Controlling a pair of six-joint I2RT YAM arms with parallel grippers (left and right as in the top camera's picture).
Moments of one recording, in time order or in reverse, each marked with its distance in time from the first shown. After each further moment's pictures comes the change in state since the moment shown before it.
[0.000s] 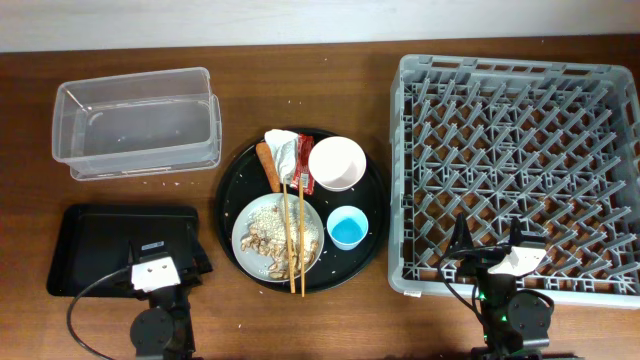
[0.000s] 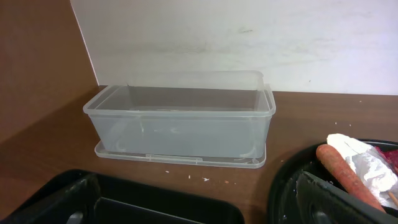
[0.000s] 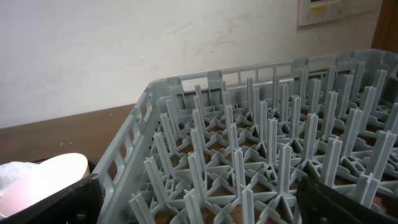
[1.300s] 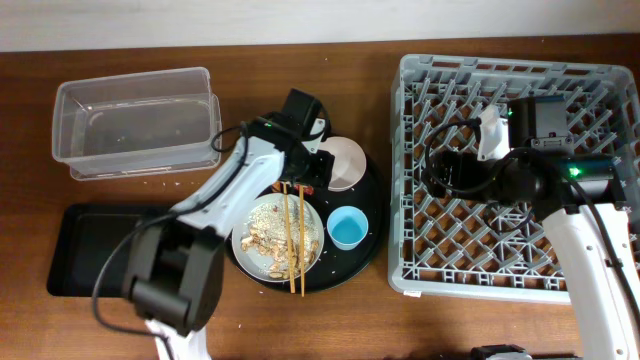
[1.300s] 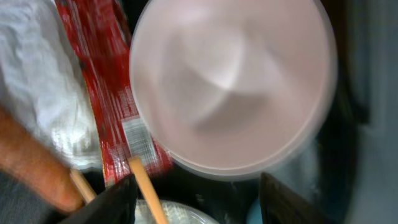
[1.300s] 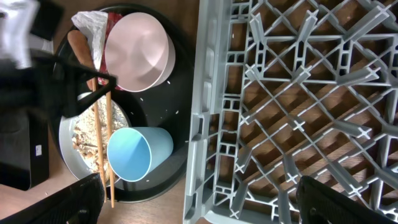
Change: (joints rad) left arm -0.467 1.963 1.492 -0.714 0.408 -0.221; right arm 0.000 1.323 1.342 -1.083 -0.411 0.015
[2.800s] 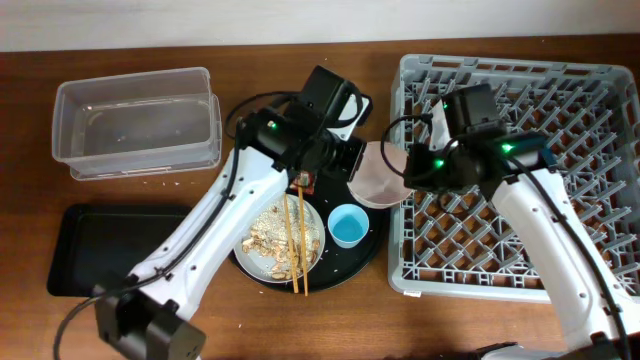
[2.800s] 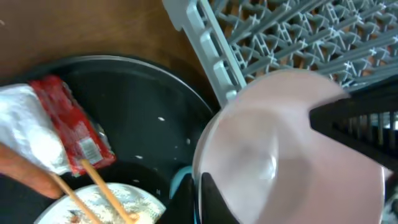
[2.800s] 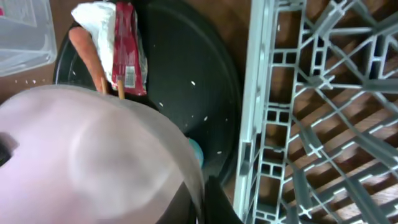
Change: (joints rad) left arm -0.145 -0.188 0.239 -0.217 0.031 0.030; right arm 0.178 0.159 0.000 0.141 0.039 0.188
